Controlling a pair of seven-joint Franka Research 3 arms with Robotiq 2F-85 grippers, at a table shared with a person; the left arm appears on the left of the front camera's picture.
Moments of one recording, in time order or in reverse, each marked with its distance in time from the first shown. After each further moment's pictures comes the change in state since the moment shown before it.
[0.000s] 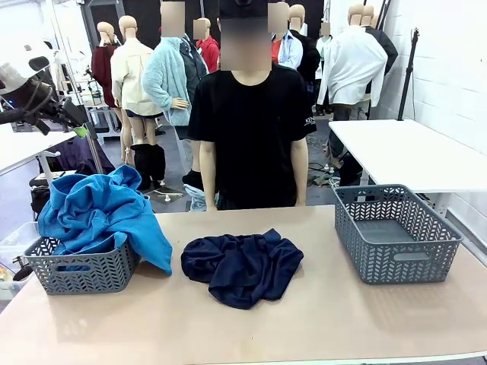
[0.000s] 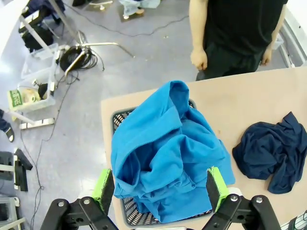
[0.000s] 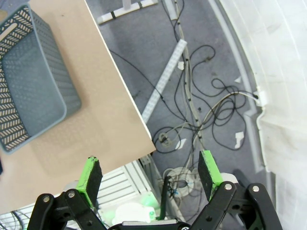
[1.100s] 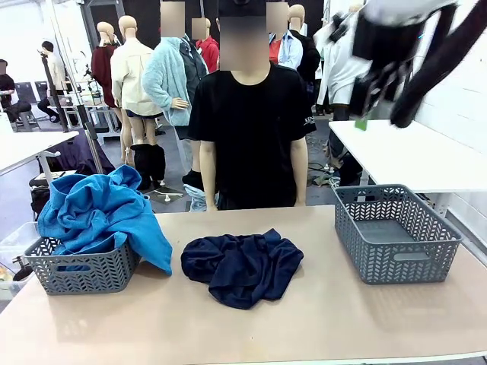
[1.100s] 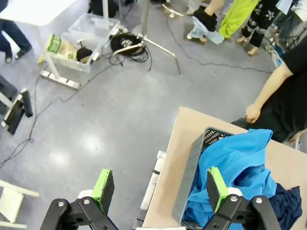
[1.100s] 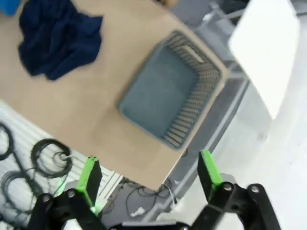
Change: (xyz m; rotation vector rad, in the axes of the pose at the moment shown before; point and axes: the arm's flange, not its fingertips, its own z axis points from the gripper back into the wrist) left arm -0.065 0.215 0.054 0.133 -0.100 0.503; right arm -0.073 0.332 0.154 0.062 -0.194 1.113
